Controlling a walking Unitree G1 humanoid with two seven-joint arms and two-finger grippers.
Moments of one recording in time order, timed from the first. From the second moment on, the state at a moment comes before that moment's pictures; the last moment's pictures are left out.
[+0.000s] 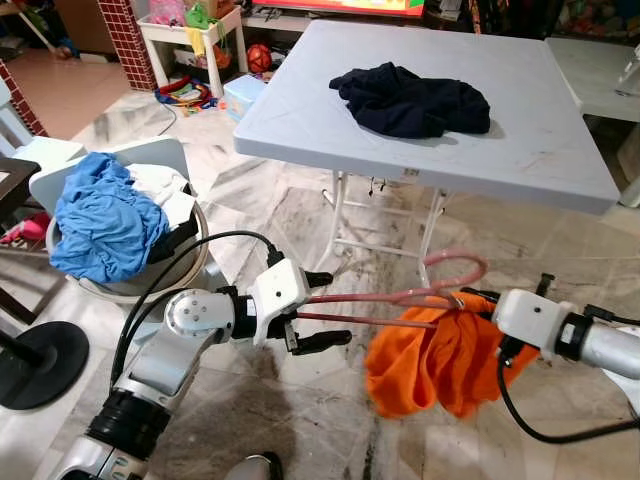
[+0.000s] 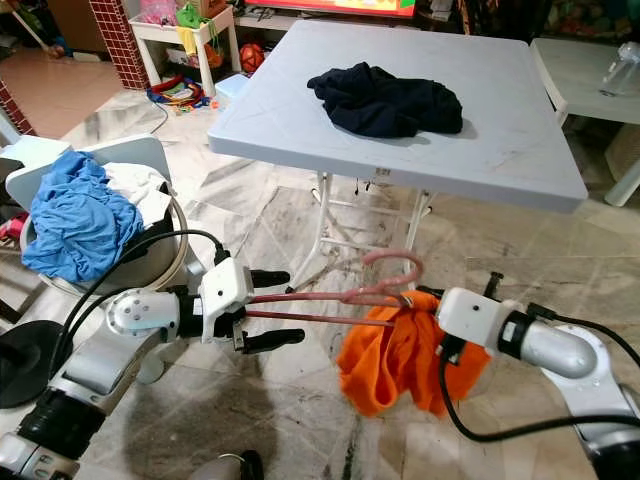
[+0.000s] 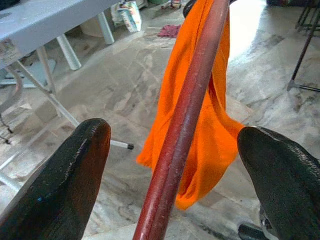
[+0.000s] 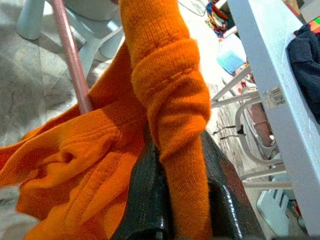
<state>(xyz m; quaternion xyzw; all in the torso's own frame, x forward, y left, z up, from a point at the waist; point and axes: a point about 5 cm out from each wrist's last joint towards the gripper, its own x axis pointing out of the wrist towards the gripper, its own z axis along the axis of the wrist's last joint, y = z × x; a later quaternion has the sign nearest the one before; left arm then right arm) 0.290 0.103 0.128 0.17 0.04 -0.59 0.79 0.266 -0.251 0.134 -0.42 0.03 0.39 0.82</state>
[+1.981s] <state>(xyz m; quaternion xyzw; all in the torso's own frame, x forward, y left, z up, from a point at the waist) 0.312 0.076 0.126 0.22 0.01 -0.58 0.78 0.278 -0.227 0.117 -0.47 0.02 0.36 0.81</state>
